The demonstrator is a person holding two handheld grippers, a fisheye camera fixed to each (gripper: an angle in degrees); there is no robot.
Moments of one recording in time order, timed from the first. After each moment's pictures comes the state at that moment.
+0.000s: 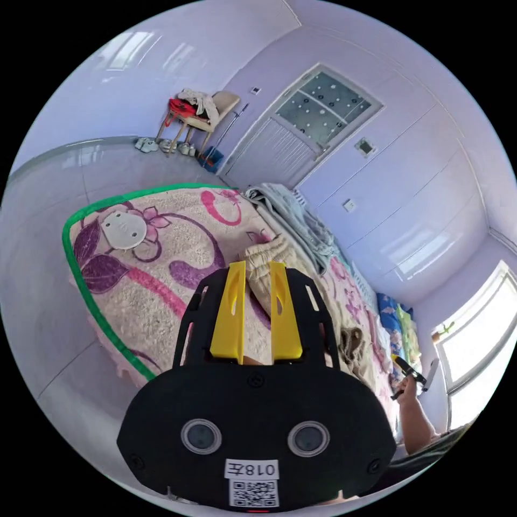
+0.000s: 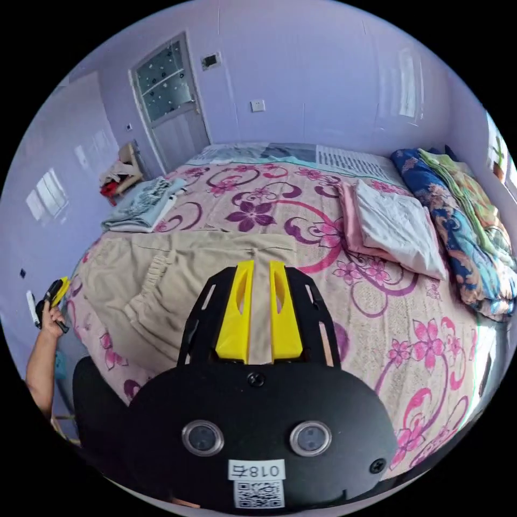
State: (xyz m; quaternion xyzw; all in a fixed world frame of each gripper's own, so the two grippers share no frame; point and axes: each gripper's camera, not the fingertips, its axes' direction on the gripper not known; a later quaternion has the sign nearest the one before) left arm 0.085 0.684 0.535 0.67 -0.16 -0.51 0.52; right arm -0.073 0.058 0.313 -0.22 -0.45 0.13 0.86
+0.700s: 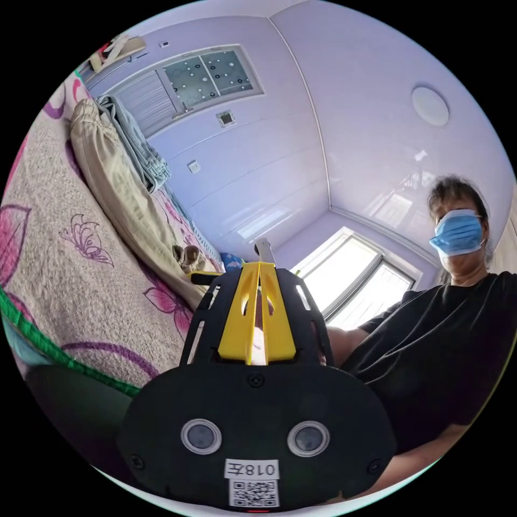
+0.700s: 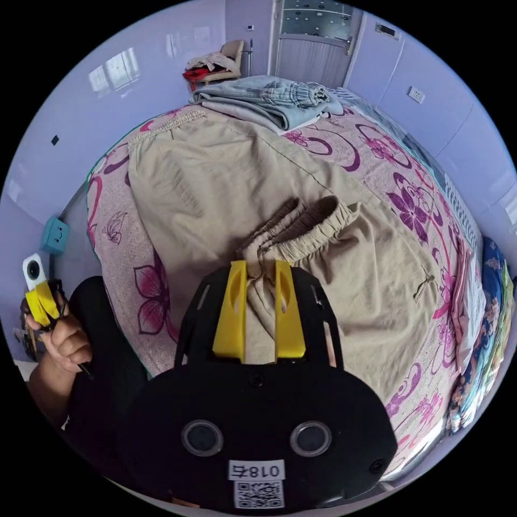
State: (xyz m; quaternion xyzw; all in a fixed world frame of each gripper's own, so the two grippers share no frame) left arm 0.171 0.571 0.667 0.77 0.08 -0.19 0.61; right arm -0.228 0.009 0.239 -0.28 -0.52 -0.12 0.80
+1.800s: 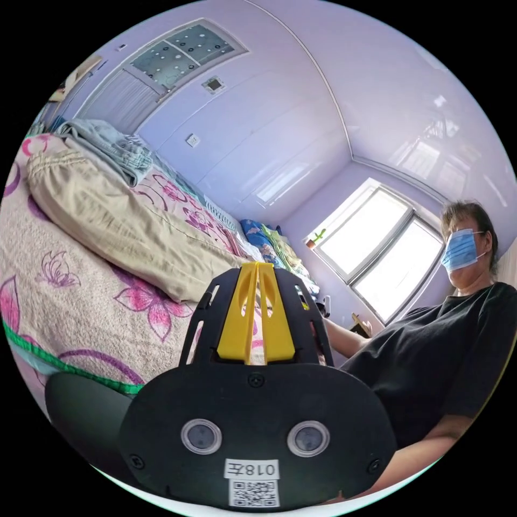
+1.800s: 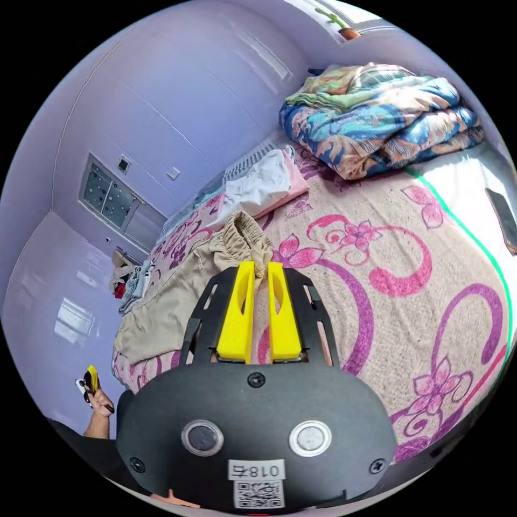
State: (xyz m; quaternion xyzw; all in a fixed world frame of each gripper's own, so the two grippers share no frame) left arm 0.177 0.419 0.594 0.67 0.00 -0.21 0.71; right arm 0.313 0.199 0.424 -0.25 -0.38 0.41 0.79
